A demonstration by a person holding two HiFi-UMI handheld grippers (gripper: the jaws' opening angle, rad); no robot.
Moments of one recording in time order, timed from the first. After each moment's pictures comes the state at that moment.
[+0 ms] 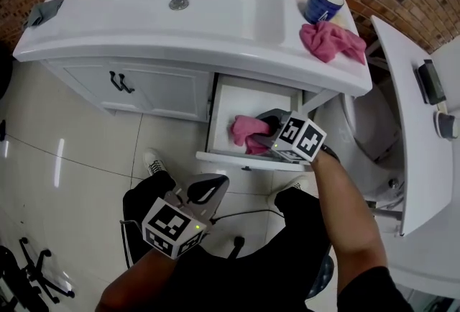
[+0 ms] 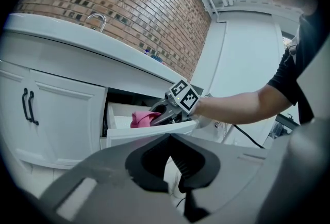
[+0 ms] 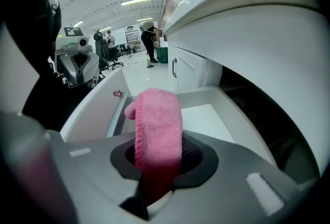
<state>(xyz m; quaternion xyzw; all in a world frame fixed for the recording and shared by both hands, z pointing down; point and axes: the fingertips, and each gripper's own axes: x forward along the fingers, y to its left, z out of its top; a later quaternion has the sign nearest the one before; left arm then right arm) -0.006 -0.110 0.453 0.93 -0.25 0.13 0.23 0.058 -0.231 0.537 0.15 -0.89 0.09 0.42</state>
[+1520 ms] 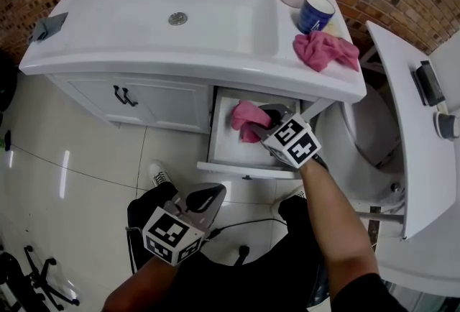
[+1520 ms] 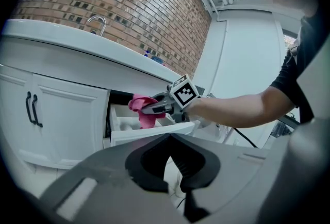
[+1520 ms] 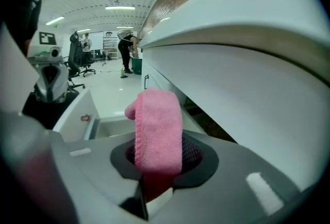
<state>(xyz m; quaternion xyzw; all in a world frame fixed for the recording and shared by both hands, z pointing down) -0.011 -0.109 0.449 0.93 -0.26 0.14 0.23 0.062 -0.287 0.494 0.31 -0.88 0.05 0.35</state>
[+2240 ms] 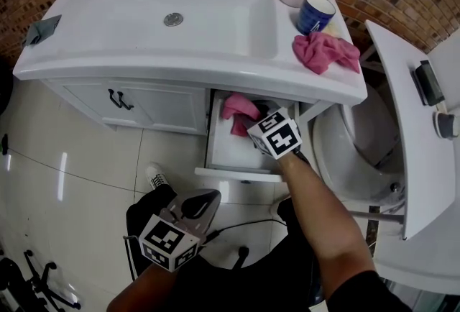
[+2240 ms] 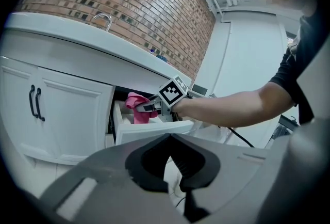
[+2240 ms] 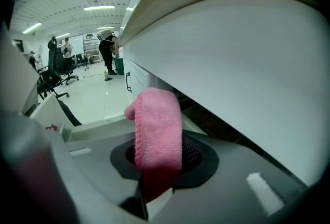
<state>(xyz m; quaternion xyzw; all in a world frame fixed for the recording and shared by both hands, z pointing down) -0.021 -0.112 0.458 0.92 -0.27 0.14 0.24 0.059 -0.328 0.525 0.38 -0.85 0.10 0.35</state>
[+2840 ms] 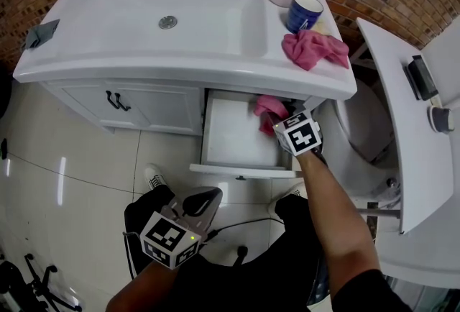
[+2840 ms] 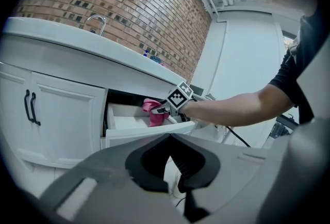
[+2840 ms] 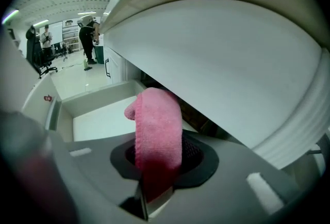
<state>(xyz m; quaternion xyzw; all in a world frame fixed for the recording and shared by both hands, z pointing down) -0.007 -0.105 0.448 0.93 -0.26 0.13 0.23 0.168 -0.317 0.522 0.48 -0.78 0.11 0.39</state>
